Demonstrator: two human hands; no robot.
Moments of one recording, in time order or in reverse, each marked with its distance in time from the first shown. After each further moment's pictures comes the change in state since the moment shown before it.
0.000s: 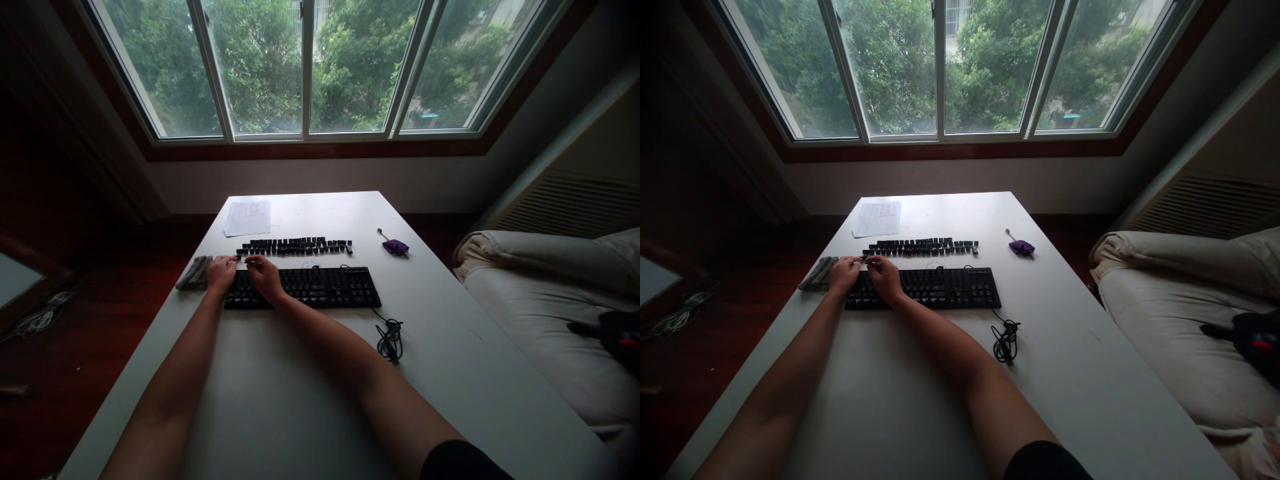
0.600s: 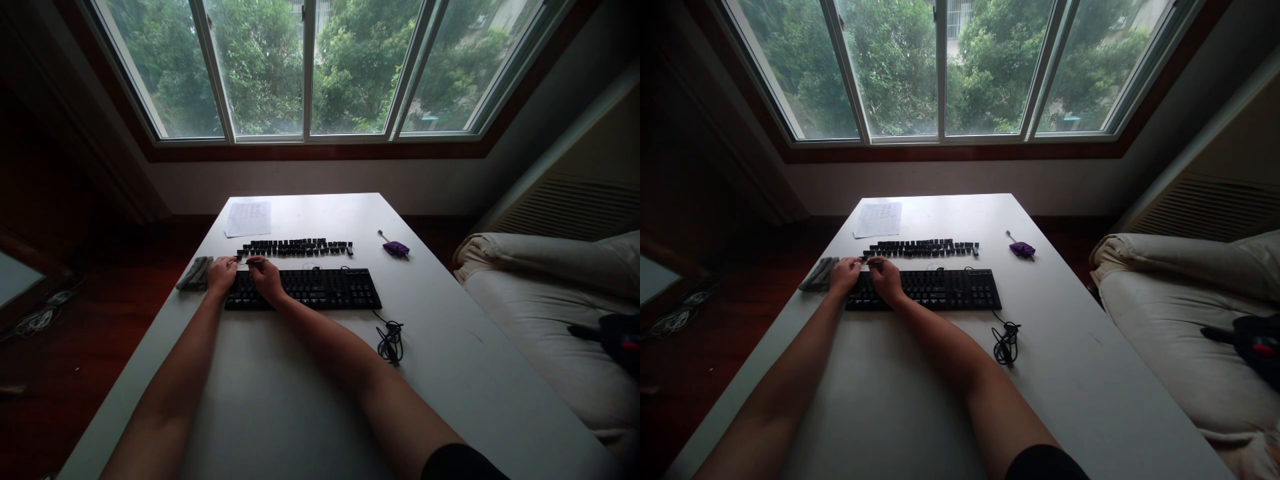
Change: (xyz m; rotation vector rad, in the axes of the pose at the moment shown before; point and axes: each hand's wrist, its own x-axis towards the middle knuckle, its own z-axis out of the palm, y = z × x) left_hand 0.001 -0.001 0.002 0.066 -0.015 -0.005; right_hand 0.002 0.006 0.001 -0.042 0.028 -0.028
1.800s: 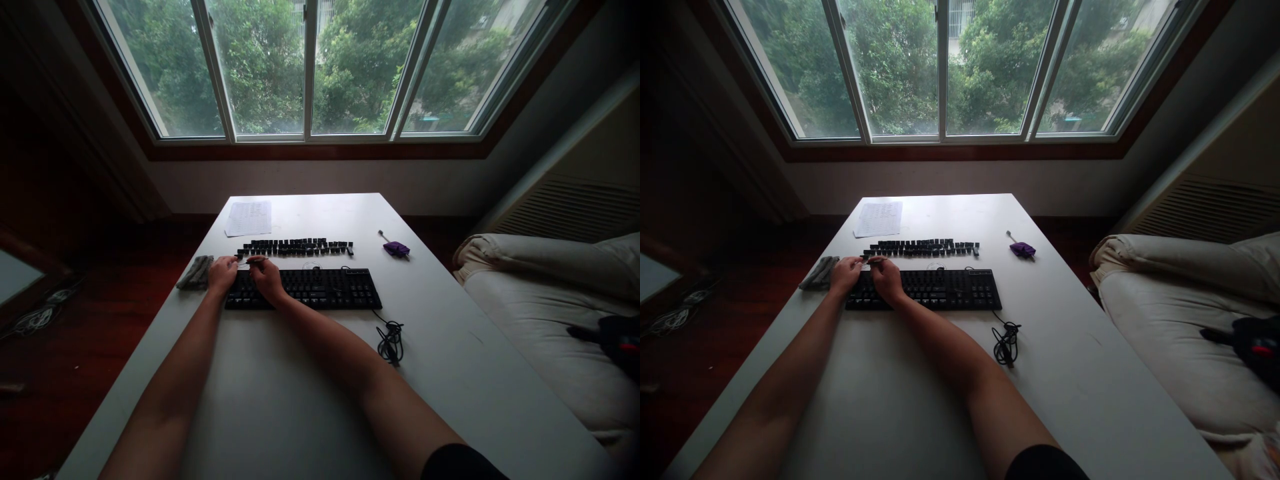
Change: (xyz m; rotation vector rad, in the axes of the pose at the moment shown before) left_hand 0.000 0.000 0.001 0.023 -0.002 0.028; right_hand -0.001 0.000 -0.001 0.000 -0.002 -0.009
